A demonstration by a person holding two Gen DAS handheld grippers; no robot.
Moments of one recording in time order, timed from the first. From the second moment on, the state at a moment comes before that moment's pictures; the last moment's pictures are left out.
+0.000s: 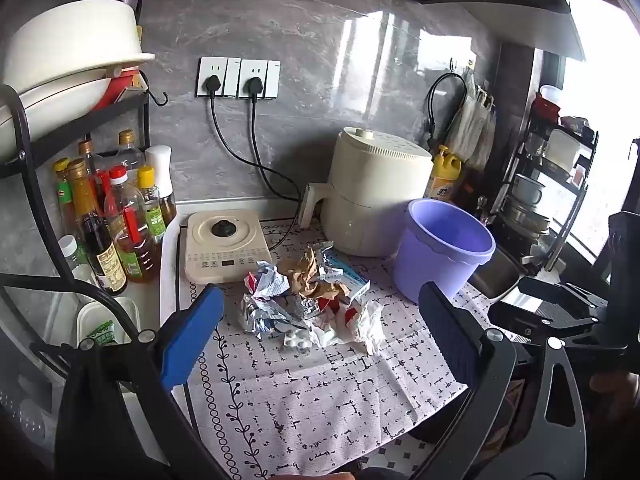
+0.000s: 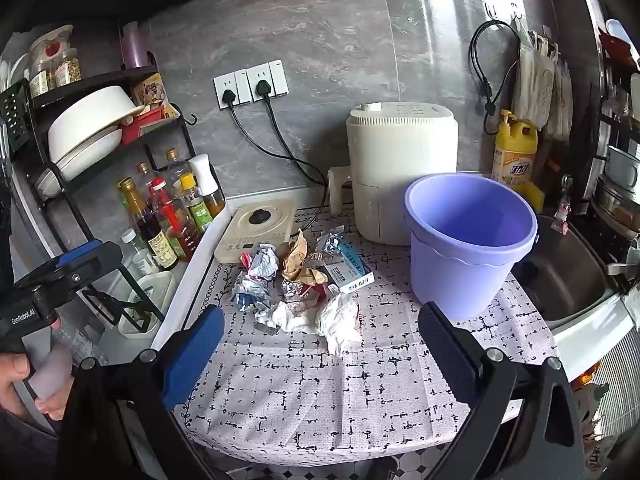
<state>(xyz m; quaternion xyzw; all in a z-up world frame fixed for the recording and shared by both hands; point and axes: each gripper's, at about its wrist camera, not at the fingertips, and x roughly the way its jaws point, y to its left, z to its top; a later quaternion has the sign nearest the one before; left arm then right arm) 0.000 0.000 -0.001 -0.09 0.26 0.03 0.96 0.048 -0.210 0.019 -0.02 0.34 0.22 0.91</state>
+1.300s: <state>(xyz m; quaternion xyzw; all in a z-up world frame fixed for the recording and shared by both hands) 0.008 -0.006 -0.008 -0.09 0.26 0.01 0.96 0.055 -0.216 0.016 -0.03 0.34 0.21 0.92</state>
